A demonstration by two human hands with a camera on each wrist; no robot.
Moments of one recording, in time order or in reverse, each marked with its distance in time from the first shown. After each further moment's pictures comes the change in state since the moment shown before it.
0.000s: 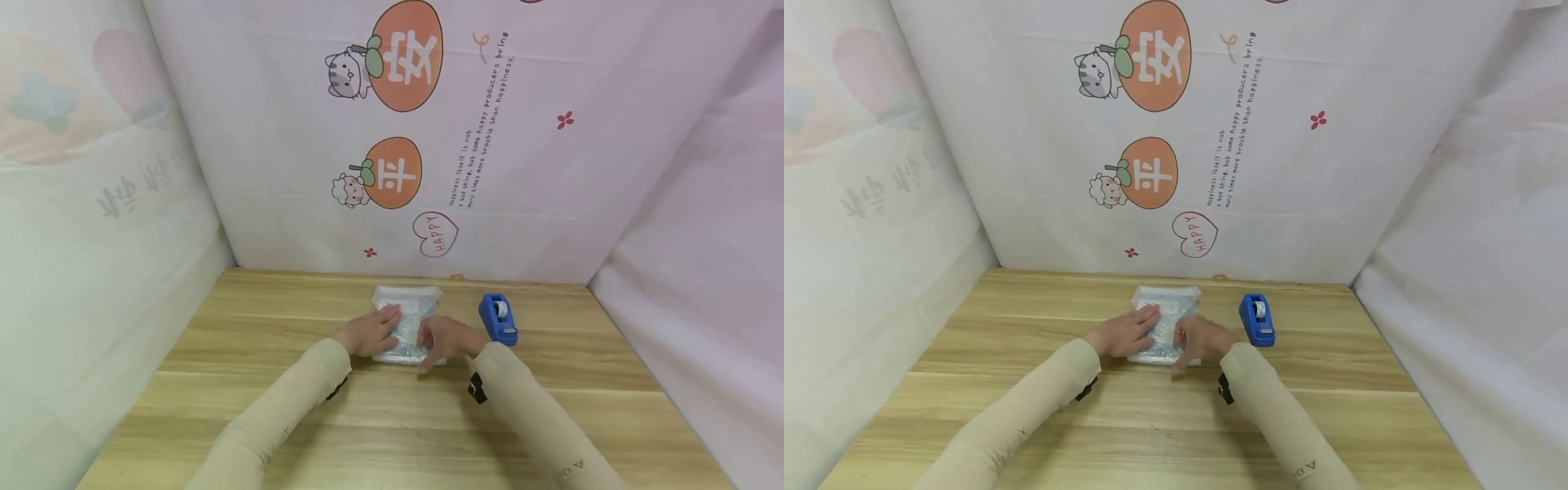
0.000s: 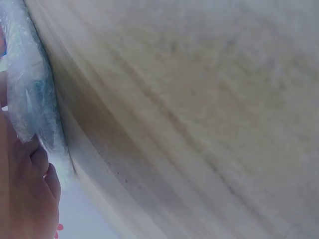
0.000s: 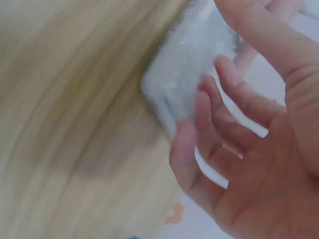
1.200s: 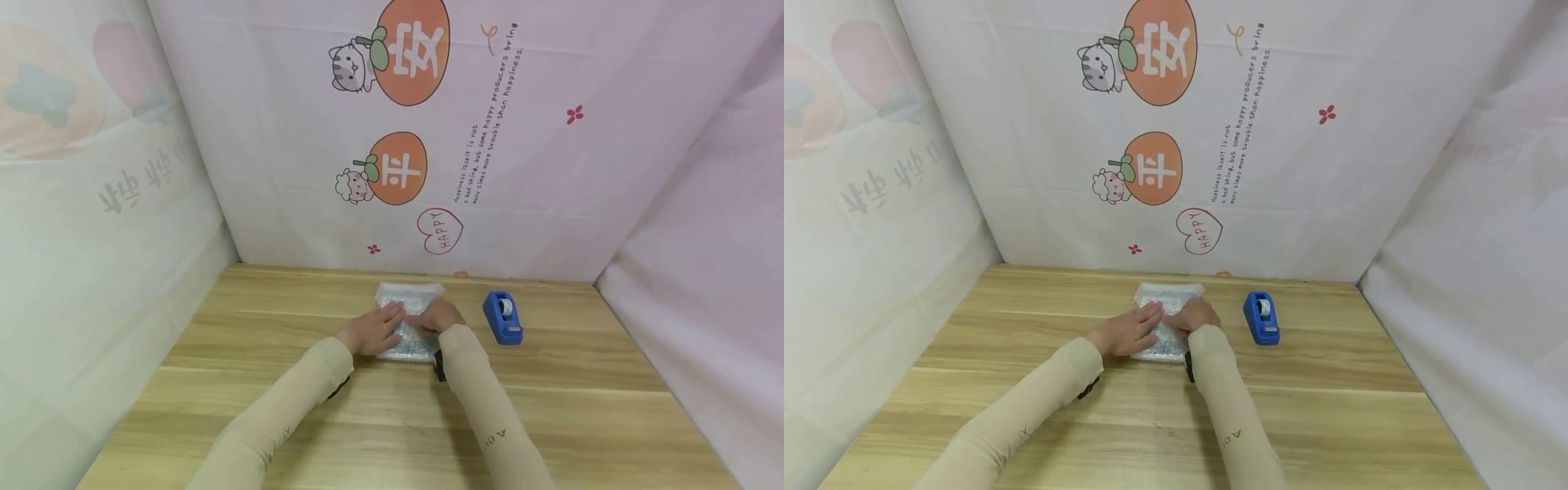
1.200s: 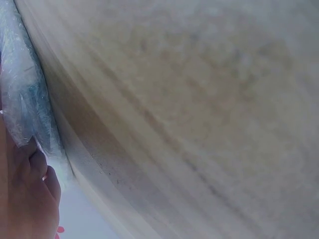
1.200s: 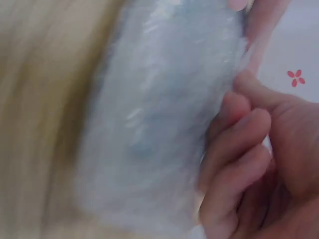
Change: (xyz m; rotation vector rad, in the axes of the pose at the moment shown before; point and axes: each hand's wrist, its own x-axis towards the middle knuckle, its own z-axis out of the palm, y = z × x) left_hand -0.001 -0.001 0.004 0.056 -0.008 -0.009; right_hand 0.053 -0.016 0.003 0.146 0.167 0.493
